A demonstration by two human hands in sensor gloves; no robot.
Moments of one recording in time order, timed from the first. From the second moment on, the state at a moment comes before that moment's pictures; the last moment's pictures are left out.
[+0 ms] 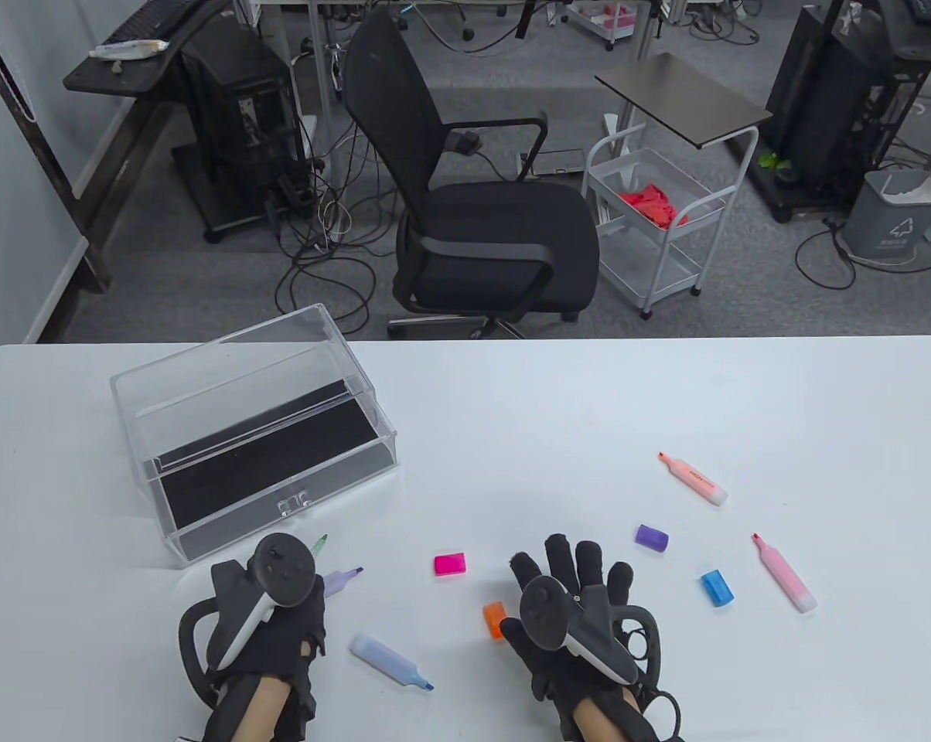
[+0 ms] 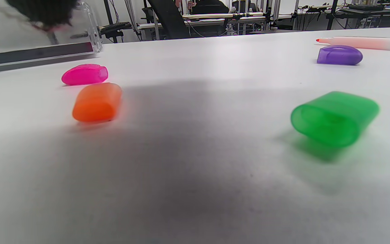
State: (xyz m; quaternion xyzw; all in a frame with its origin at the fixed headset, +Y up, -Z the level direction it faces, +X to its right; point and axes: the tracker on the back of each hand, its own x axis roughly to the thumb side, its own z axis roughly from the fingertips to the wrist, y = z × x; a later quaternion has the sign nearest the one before) left_hand -0.220 -0.681 -0.276 -0.10 0.09 0.11 0.98; right_hand 0.094 -0.735 -0.271 0.04 0.07 0.99 0.07
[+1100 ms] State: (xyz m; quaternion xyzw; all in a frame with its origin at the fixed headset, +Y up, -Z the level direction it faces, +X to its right) left_hand -0.201 -0.706 -0.264 0.03 -0.03 0.07 1.00; right_hand 0.199 -0.668 -0.290 -0.05 0.06 0.99 0.16
